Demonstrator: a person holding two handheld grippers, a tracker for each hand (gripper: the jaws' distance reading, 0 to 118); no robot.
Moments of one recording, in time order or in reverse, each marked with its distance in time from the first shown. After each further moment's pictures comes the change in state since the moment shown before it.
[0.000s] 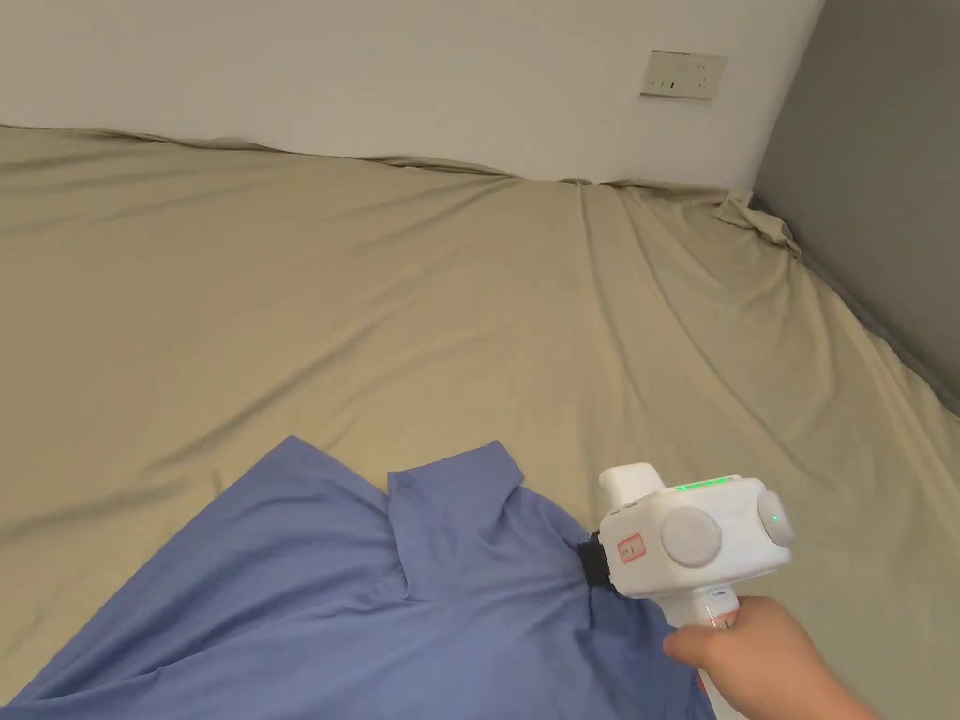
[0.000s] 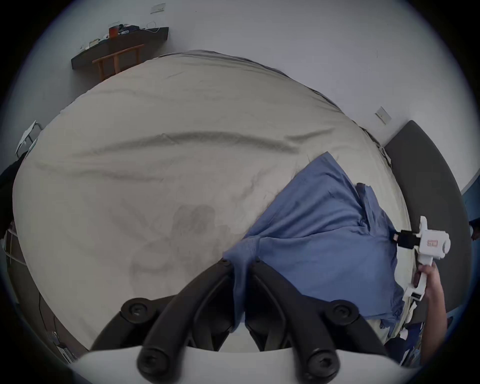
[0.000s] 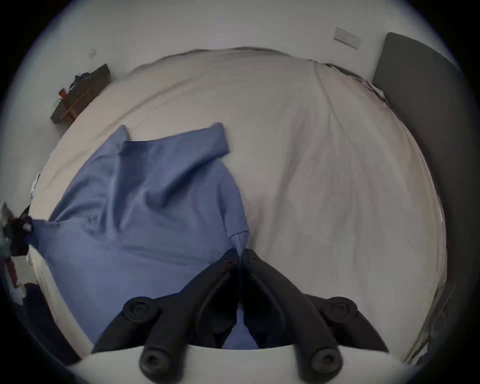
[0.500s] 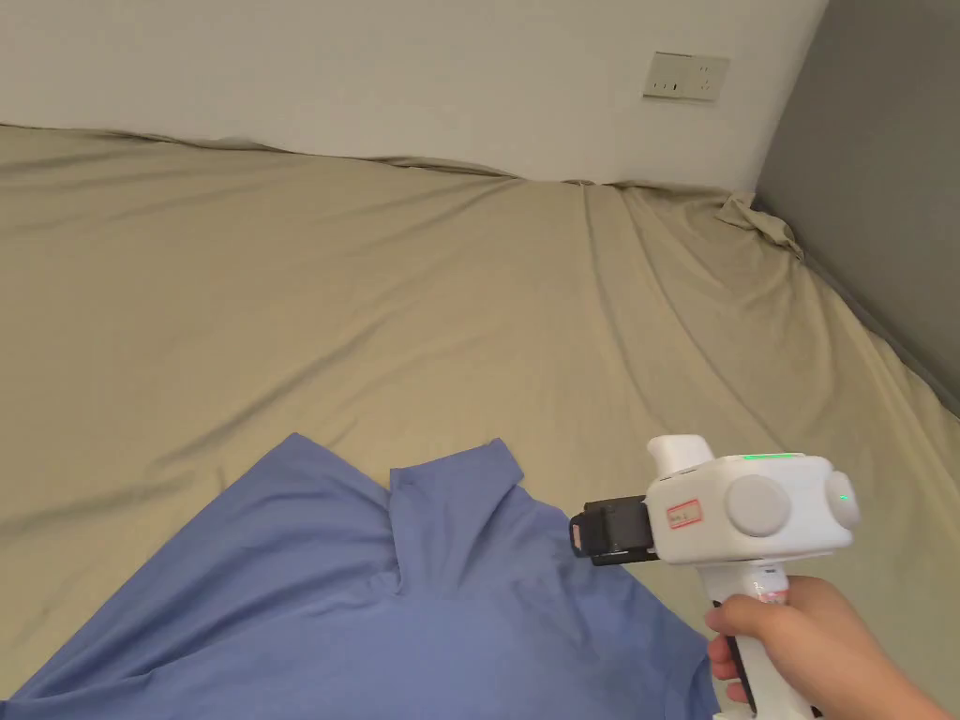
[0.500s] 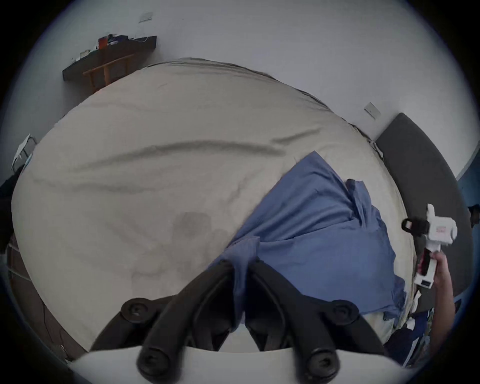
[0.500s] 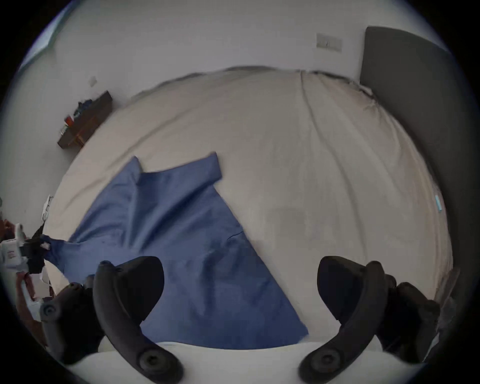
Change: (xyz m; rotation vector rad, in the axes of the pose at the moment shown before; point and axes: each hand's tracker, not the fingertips) left arm 0.013 -0.003 0.006 0.028 -0.017 -0.080; right arm 0.030 0.020 0.007 0.013 0.028 -0.106
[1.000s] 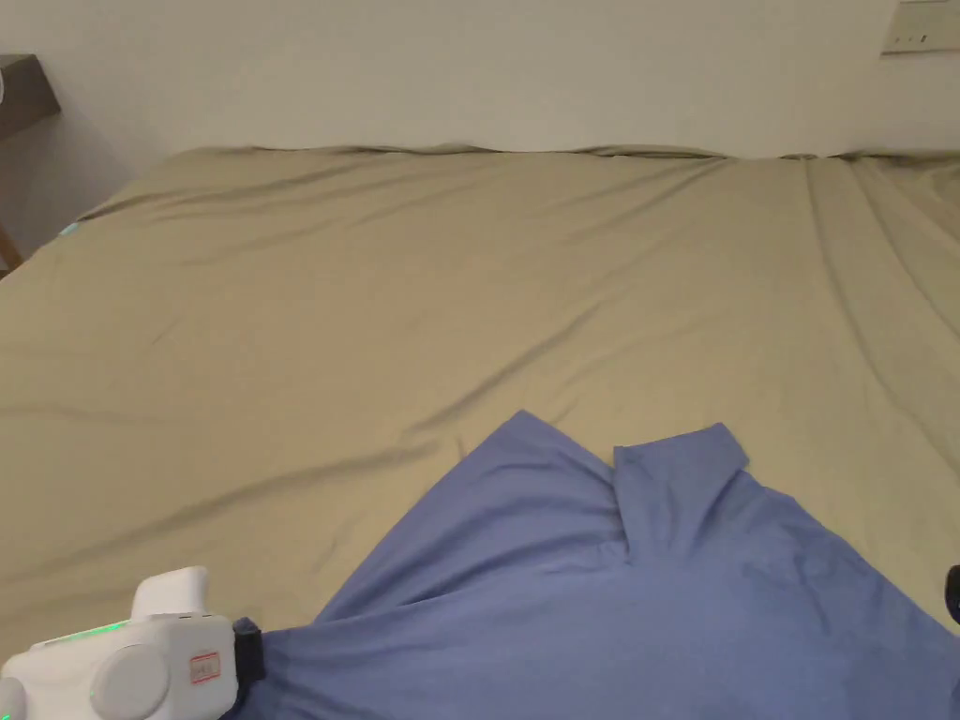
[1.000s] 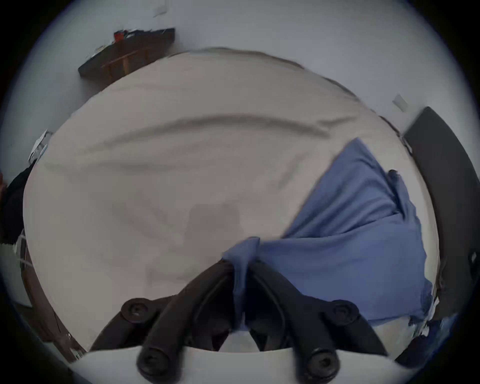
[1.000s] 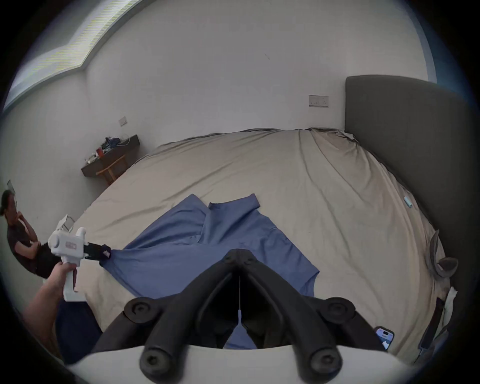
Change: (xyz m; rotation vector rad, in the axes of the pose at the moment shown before) left arm -0.034 -0.011 -0.044 -0.016 0.121 0.008; right arm -0.079 -0.122 0.199 0.415 0.048 -0.037
